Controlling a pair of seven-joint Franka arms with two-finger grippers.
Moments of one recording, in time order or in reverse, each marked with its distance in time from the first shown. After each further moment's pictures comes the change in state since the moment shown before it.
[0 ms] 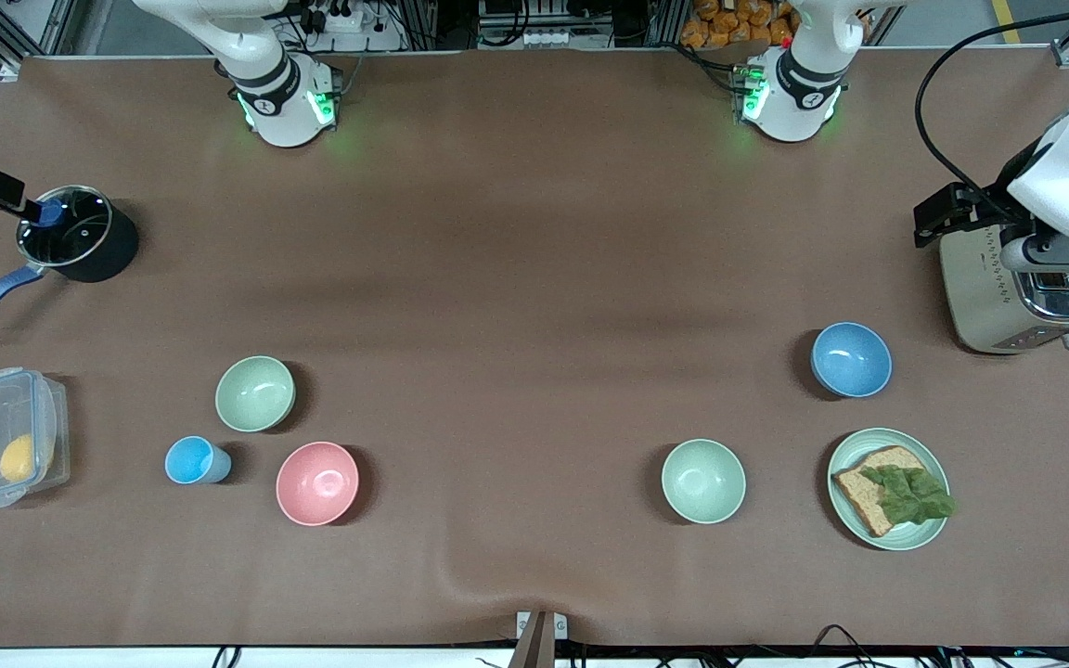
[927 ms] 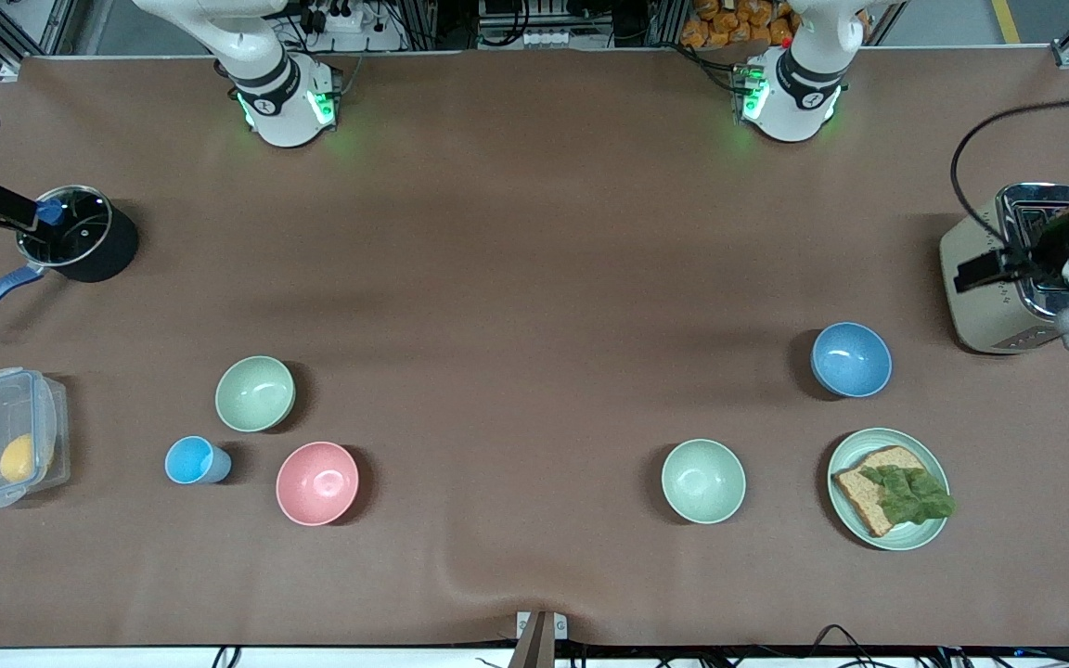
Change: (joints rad) left arm 0.136 0.096 0.042 -0.153 0.008 0.203 0.000; right arm 0.000 0.041 0.020 -0.005 -0.001 0.048 0.006
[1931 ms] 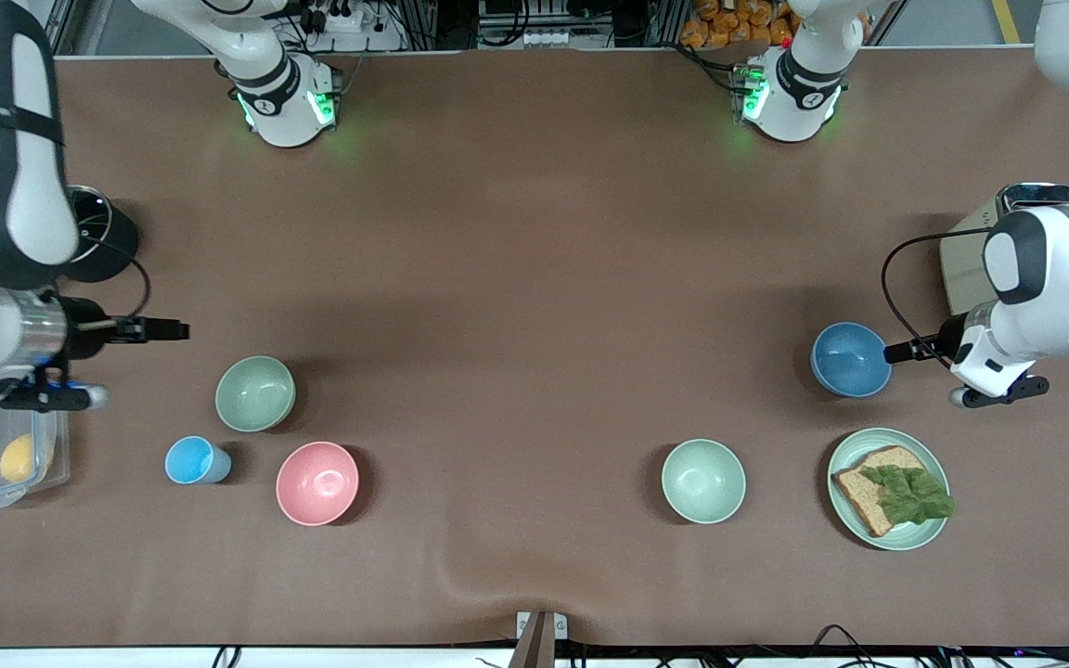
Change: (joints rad) left arm 0.084 0.277 0.002 -0.242 0.019 0.462 0.000; right arm 0.052 0.340 0.010 -0.026 0.115 0.130 0.007
